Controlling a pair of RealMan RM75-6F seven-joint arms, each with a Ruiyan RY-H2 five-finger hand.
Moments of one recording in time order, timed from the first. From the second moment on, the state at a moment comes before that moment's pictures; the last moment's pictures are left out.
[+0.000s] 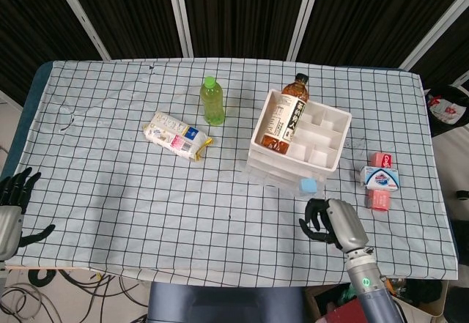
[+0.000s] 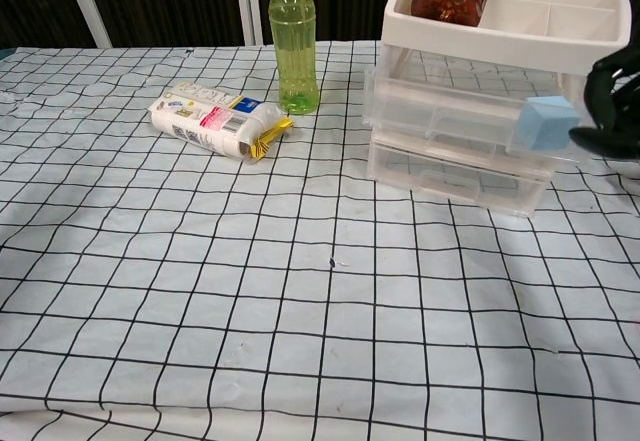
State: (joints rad) left arm -0.08 -1.15 -0.05 -1.61 1.51 1.52 0.03; right arm 0.35 -1.25 0.07 -2.23 -1.16 1.33 -0.16
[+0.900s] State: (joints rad) left arm -0.09 -1.15 -0.05 -1.61 1.49 1.50 0.02; right arm 0.50 -1.57 0.23 -2.06 -0.89 1.25 -0.36
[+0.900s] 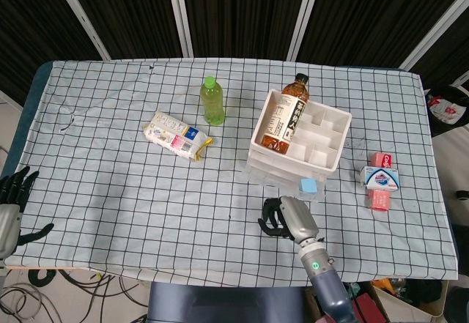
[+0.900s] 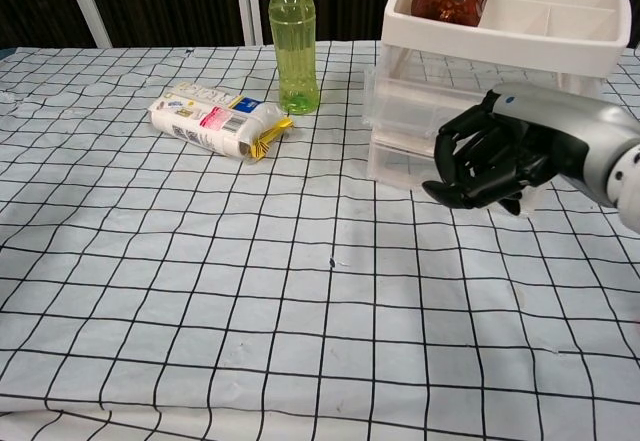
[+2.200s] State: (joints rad) left arm -0.09 -1.14 -0.05 -1.62 1.48 1.50 0.02; right arm 0.57 -1.58 0.41 -1.96 -0.62 1.26 -0.30
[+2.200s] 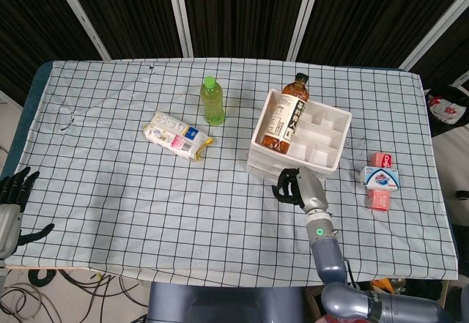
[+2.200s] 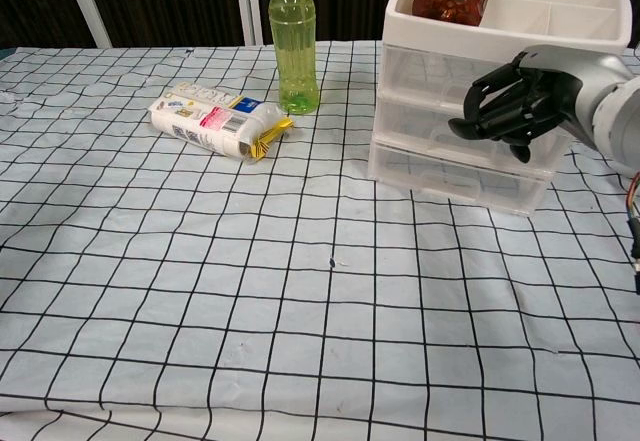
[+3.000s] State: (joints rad) left arm -0.08 -1.14 -0.04 -1.61 1.50 1.50 0.04; right arm 0.23 -1.05 -0.03 -1.96 -1.34 1.37 -0.13
